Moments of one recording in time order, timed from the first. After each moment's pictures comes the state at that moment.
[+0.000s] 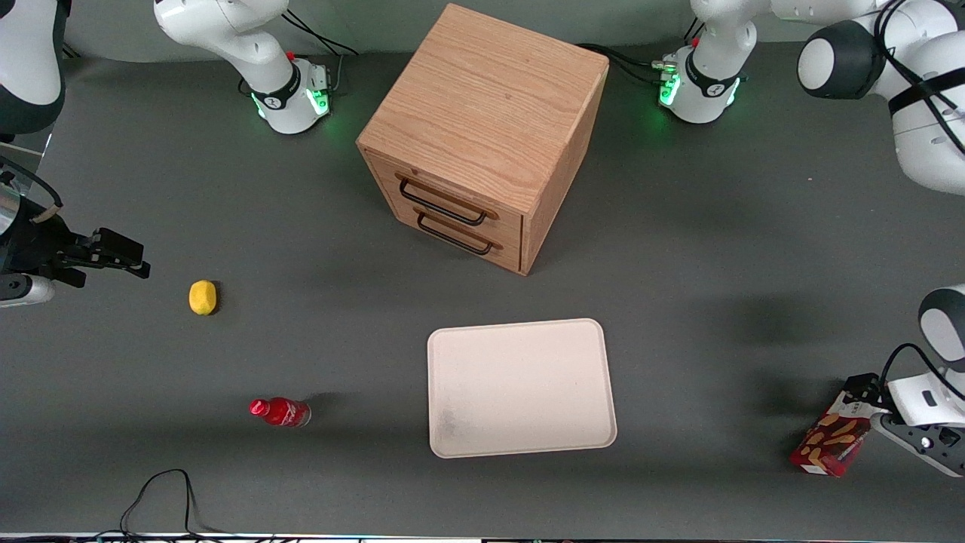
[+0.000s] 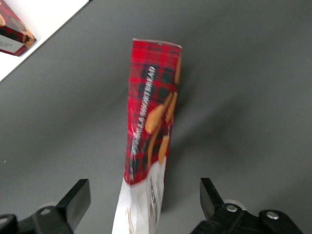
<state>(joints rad) 0.21 0.94 -0.03 -1.05 0.02 2.11 0.83</state>
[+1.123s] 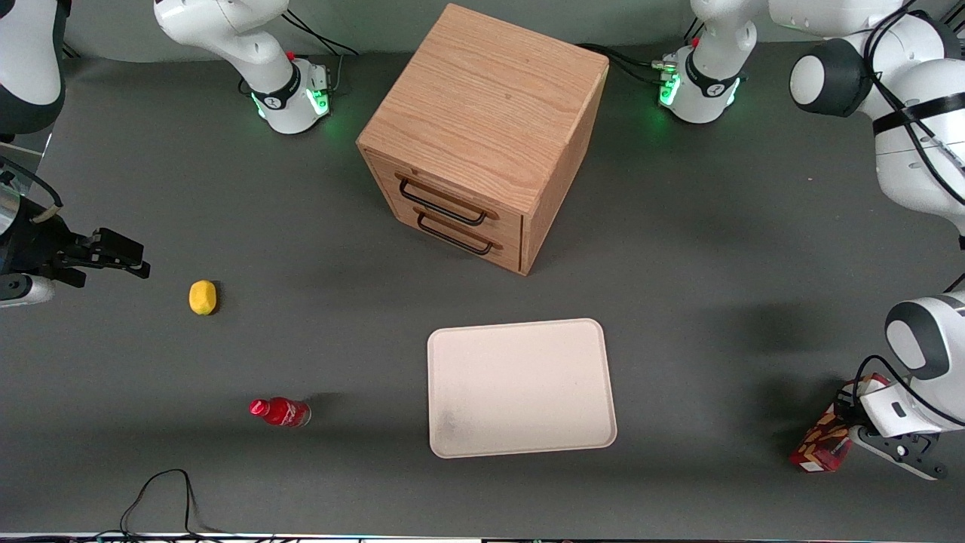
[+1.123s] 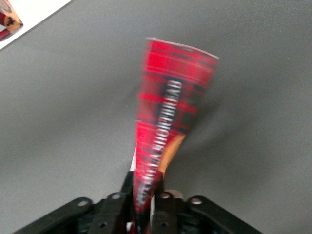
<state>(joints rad) 0.21 0.99 -0.04 -1.05 0.02 2.17 0.71</state>
